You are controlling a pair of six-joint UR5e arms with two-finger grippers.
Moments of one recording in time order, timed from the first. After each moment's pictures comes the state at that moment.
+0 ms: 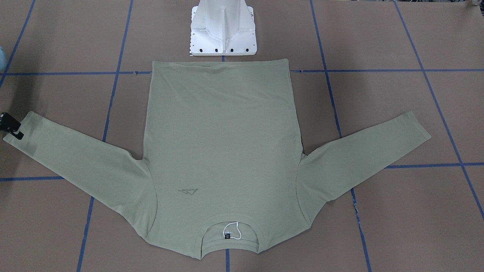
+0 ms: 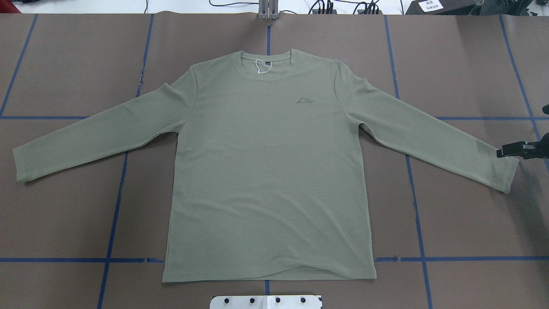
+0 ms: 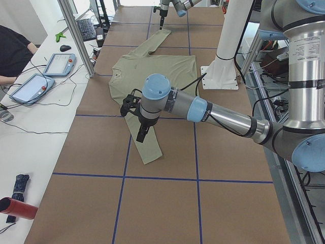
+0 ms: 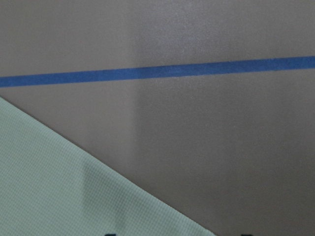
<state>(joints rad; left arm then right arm) -1.60 -1.46 -2.00 -1.59 -2.47 0.03 1.08 -1.69 1.42 -0.60 2.18 0.84</state>
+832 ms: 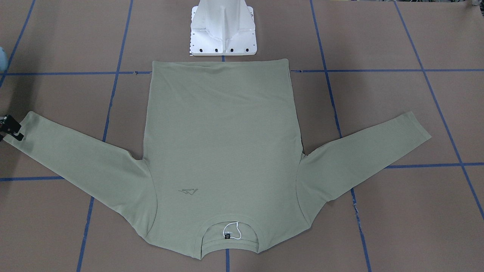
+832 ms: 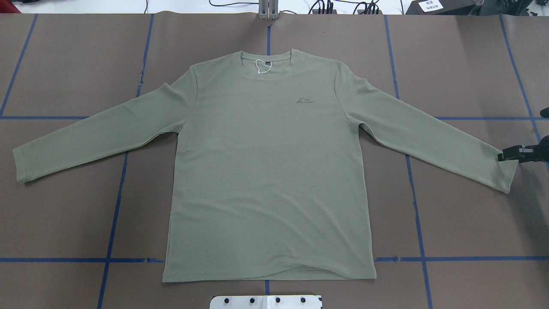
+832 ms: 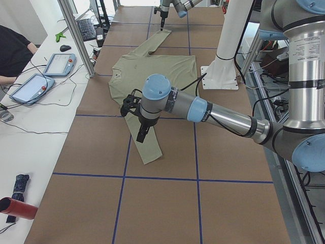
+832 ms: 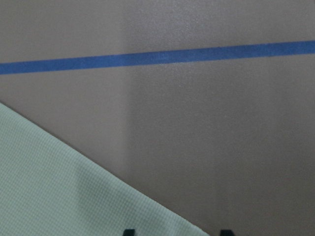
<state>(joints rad) -1.60 -1.46 -2.00 -1.59 -2.47 0.03 1.07 -1.69 1.40 -0.60 2.17 0.85</state>
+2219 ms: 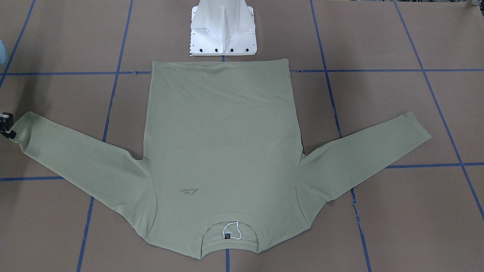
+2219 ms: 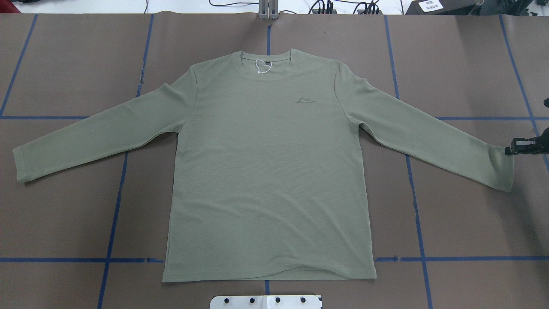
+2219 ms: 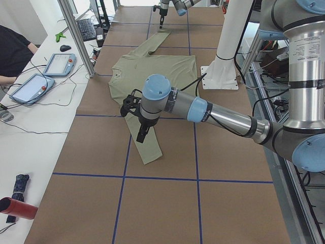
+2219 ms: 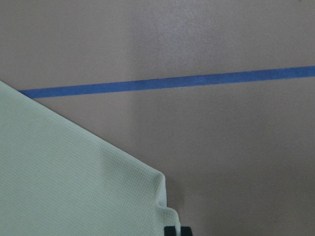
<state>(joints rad) -1.60 -1.46 -2.00 -1.59 -2.47 0.03 1.10 -1.73 1.60 -0.77 2.18 0.85</state>
